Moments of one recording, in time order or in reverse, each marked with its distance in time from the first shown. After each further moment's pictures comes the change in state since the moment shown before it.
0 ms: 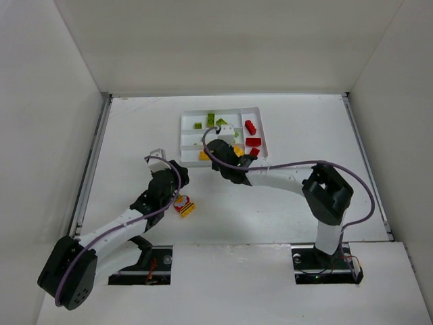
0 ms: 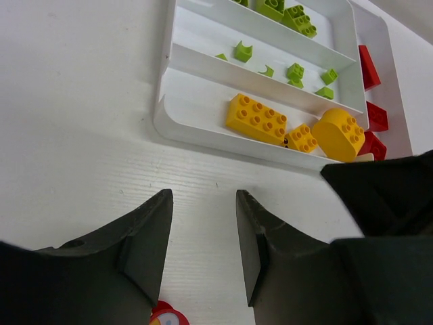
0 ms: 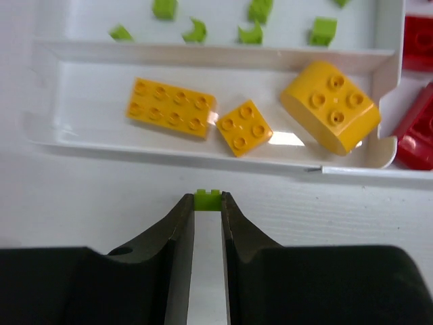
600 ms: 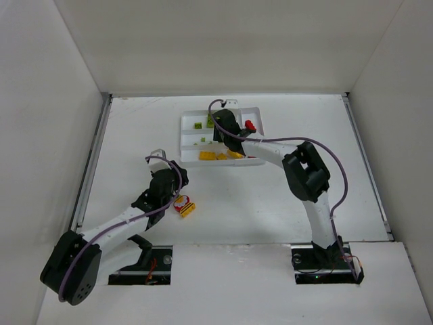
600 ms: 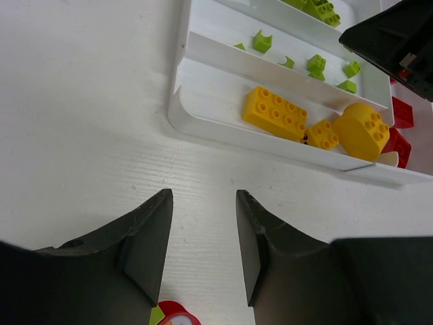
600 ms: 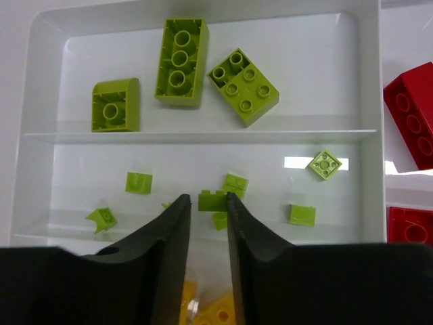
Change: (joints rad) left arm 0.018 0.050 0.000 0.003 0.000 0.004; right arm -0.242 0.282 0.372 0.064 -0.164 -0.106
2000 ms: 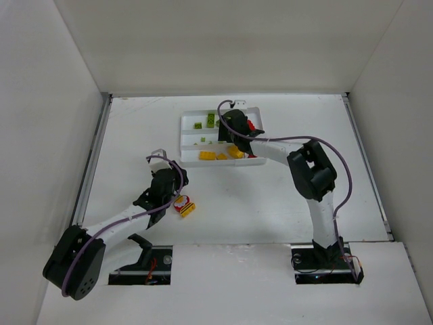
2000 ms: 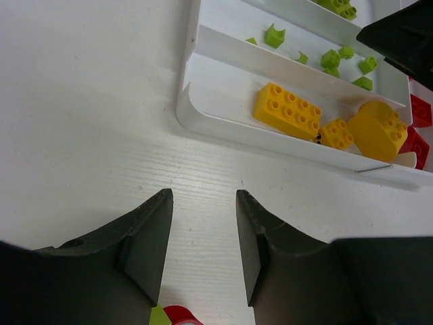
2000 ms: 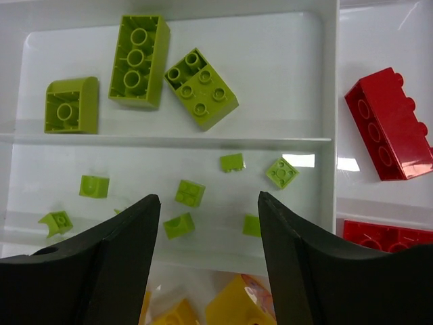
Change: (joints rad) left arm 0.008 0.053 0.000 0.025 0.000 0.006; right arm -0.069 -0.021 -0.089 0.077 -0.076 -0.050
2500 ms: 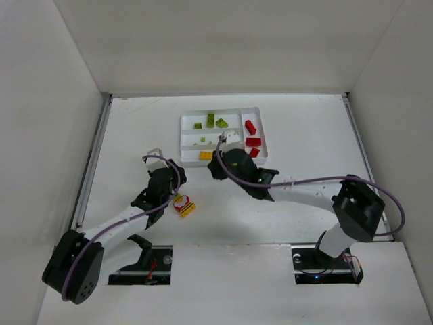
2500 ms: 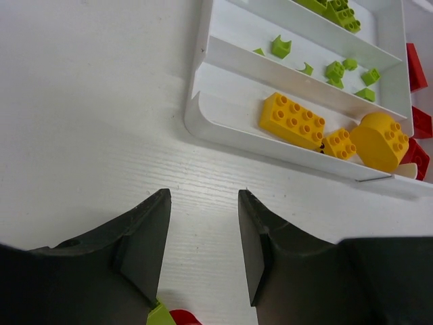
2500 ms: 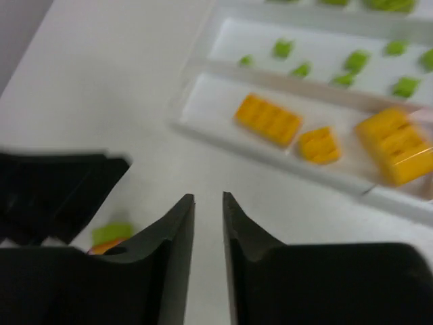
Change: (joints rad) left arm 0.027 -0.015 0.000 -0.007 0.000 -0.006; right arm 0.277 -0.523 -0.521 0.184 -0.039 0.018
